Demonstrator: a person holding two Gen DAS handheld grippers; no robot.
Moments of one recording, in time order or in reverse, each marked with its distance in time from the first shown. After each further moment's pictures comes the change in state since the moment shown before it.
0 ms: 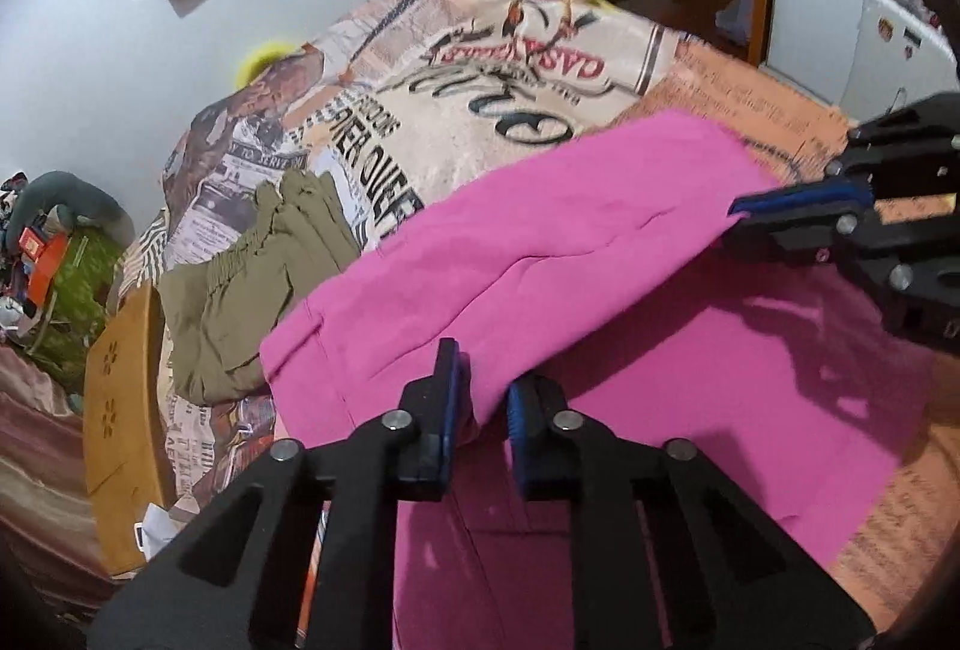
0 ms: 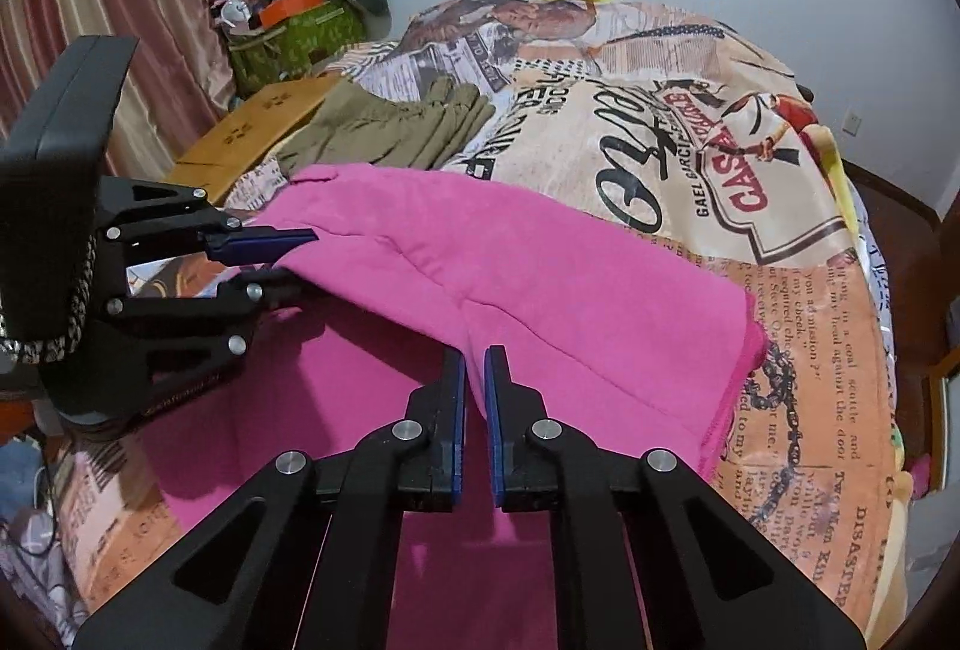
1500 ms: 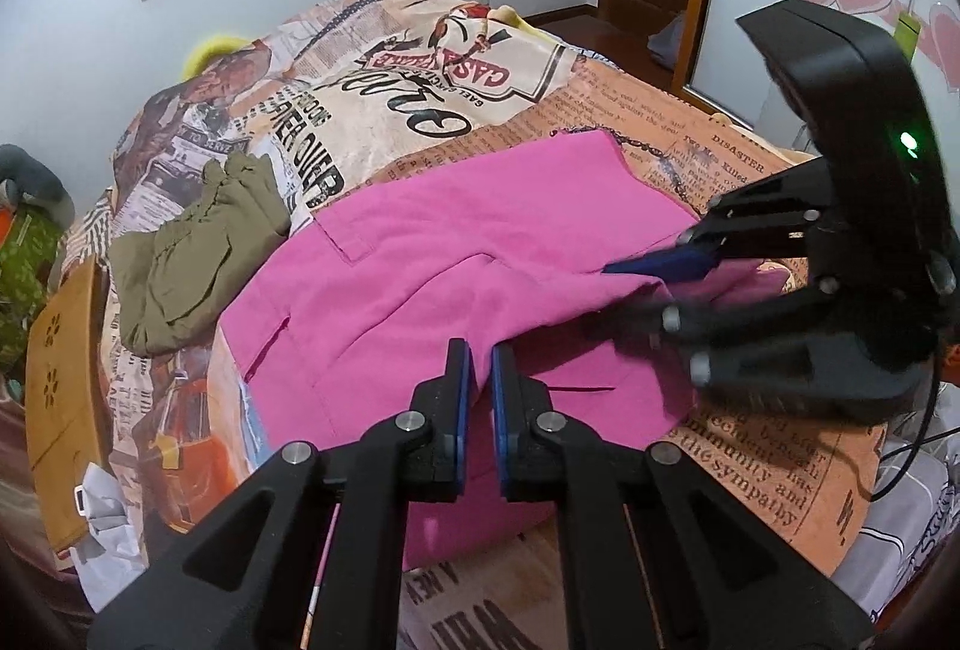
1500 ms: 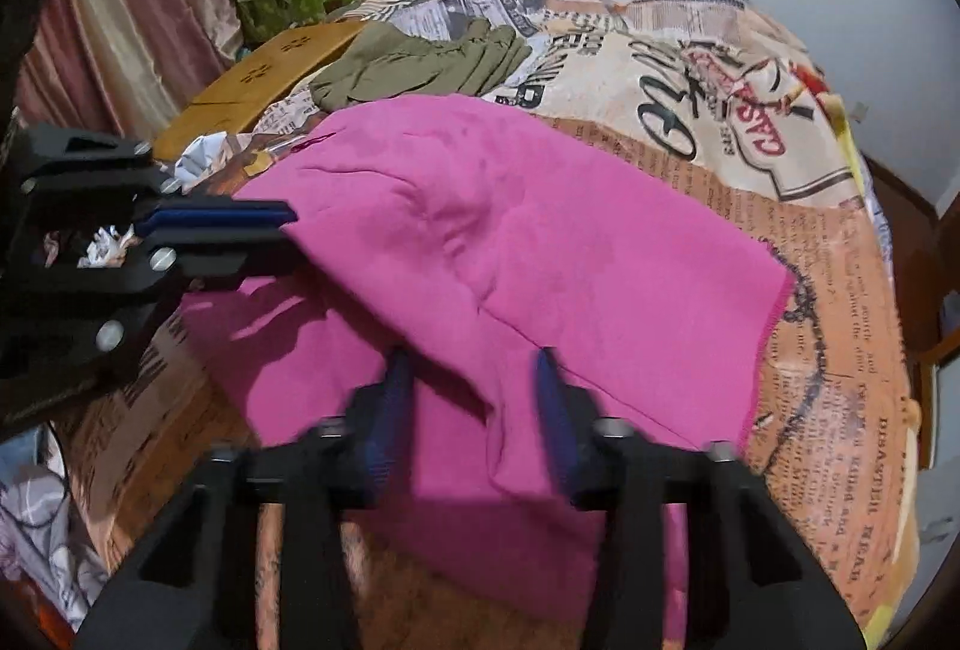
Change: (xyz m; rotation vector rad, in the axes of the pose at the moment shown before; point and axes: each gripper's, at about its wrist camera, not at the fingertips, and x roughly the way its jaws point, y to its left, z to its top) left arm -0.054 -0.021 -0.037 -0.037 -0.013 -0.200; right arm 0.012 0.033 -0.033 -0.003 0.122 0.006
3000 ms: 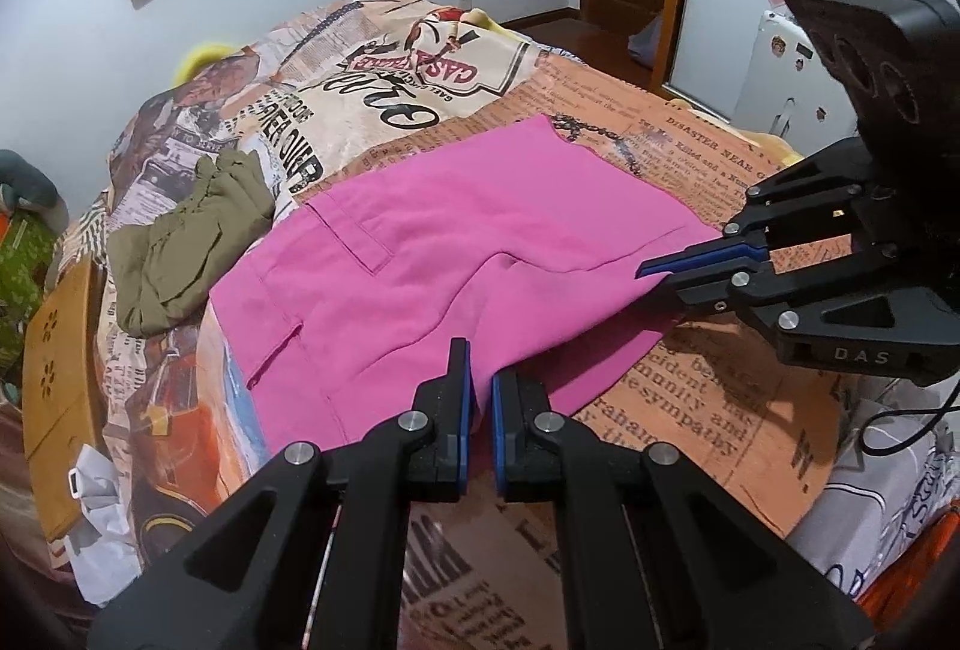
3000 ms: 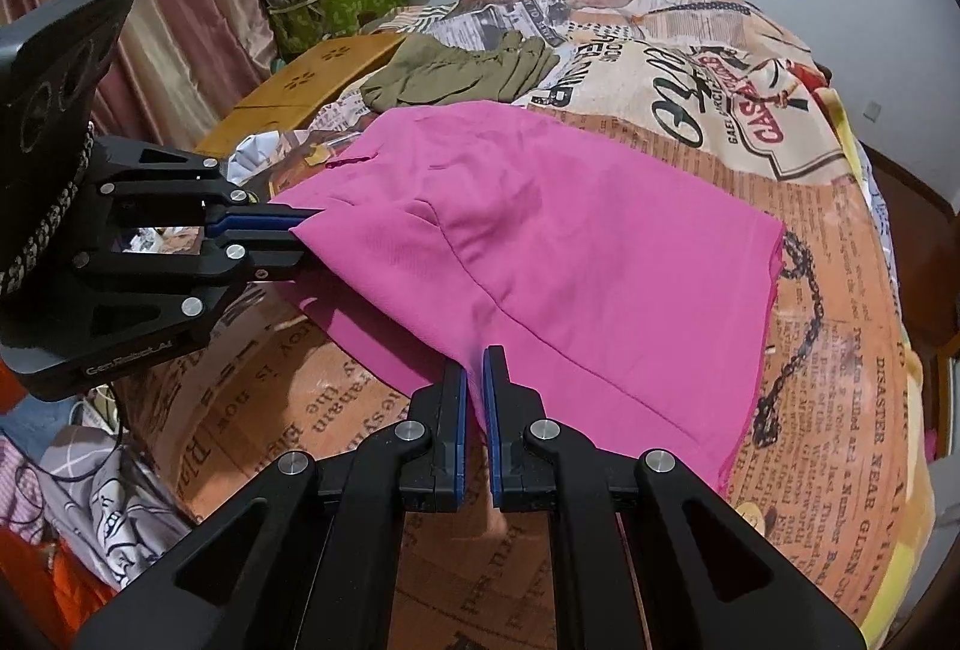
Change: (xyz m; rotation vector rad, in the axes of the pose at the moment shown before) left arm -0.028 -0.026 -0.027 0.020 -0.015 -0.022; right arm -0.049 0.016 -0.038 -0.011 -0.039 0.070
